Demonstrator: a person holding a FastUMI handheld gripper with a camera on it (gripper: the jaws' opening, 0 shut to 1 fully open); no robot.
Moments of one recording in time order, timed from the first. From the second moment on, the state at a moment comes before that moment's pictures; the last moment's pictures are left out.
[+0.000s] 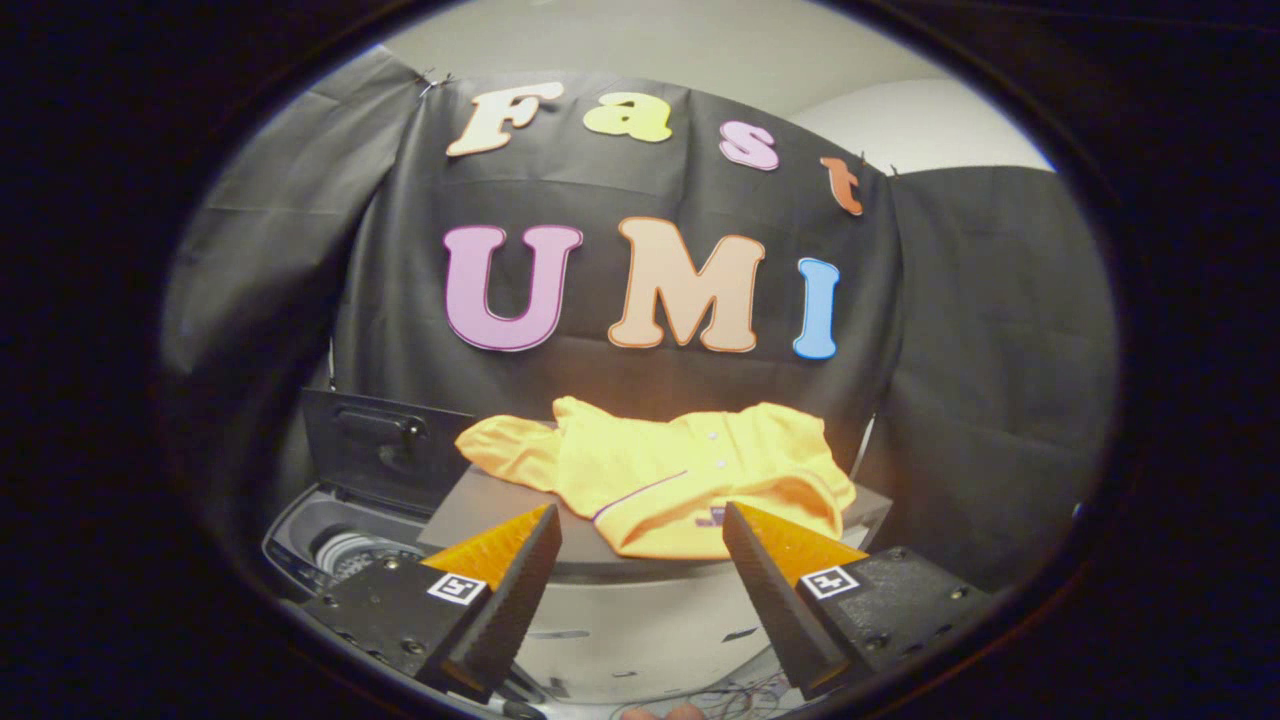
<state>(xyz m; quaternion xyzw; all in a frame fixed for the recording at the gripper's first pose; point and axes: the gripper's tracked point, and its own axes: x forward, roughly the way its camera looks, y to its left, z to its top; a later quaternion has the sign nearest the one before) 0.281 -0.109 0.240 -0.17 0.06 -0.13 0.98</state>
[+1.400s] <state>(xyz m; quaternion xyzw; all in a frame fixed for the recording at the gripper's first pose) 0.397 -0.215 0.205 -0.21 0.25 -0.18 0.93</state>
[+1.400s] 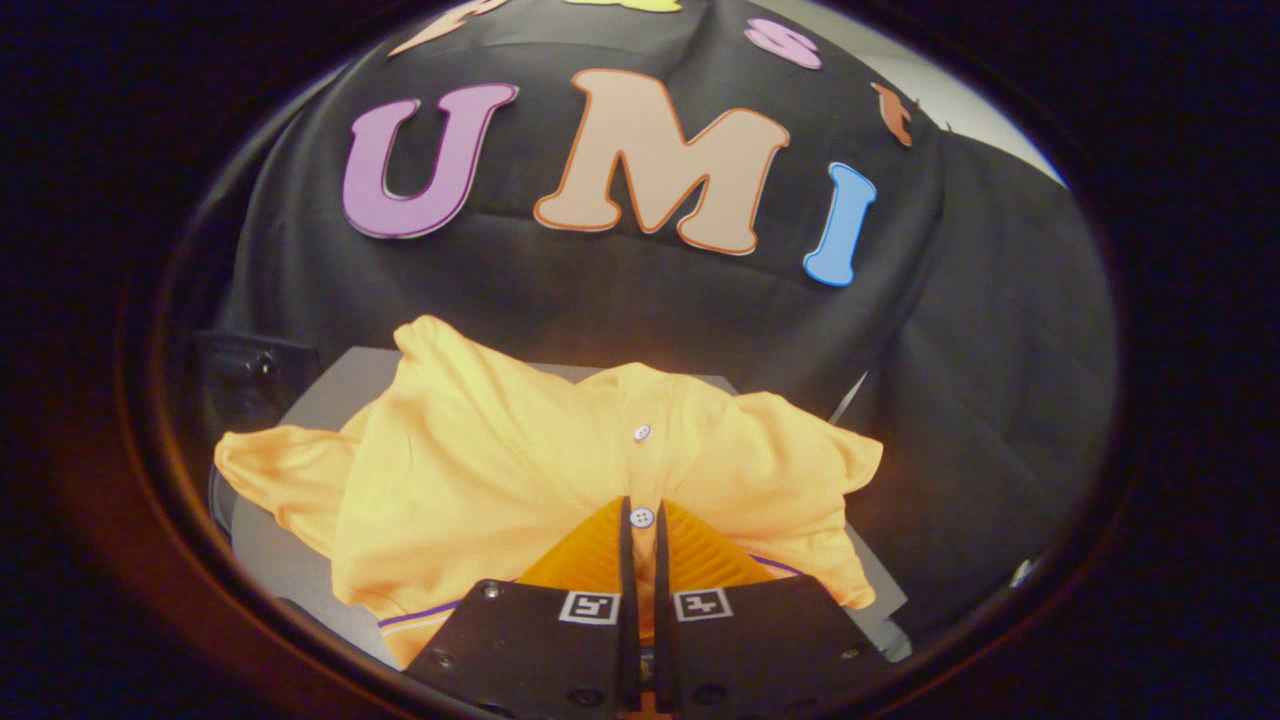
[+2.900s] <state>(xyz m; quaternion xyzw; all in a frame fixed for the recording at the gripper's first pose) 0.430 0.097 0.306 -0.07 0.12 0.06 0.99</state>
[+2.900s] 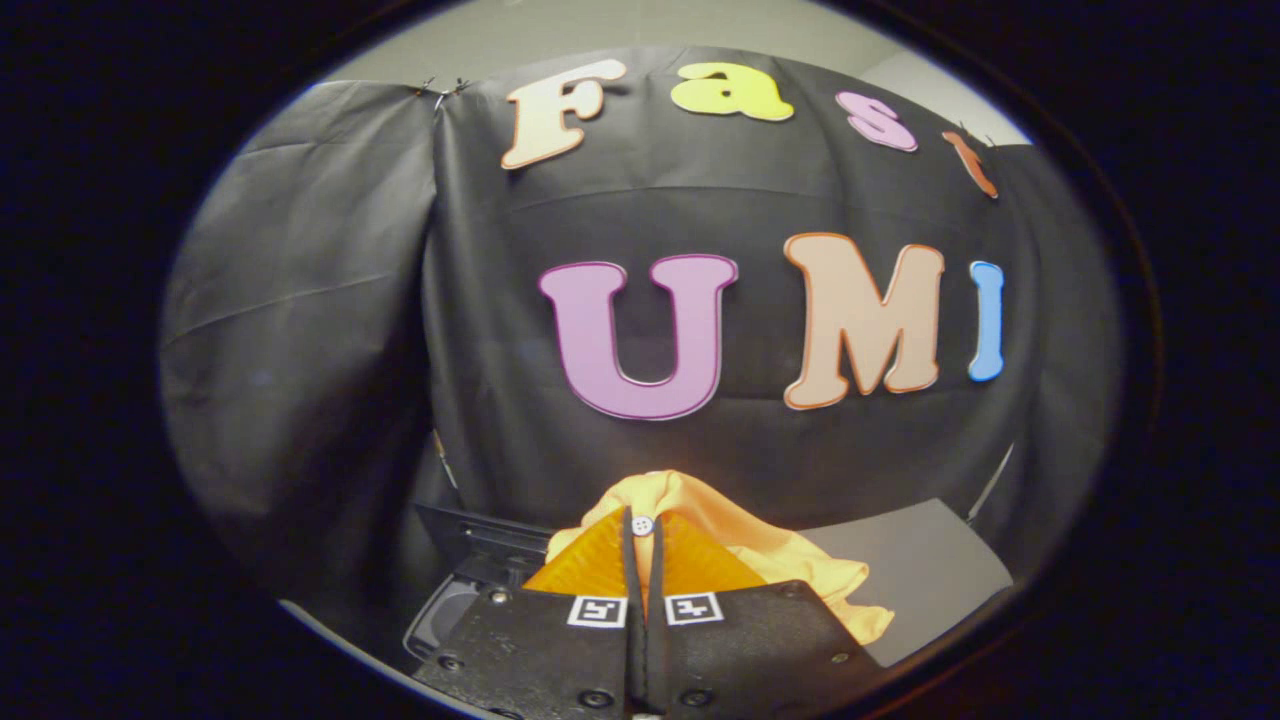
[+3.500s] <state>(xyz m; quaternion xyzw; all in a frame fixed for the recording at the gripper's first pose) 0.452 0.209 0.245 -0.03 0.16 0.14 0.98</state>
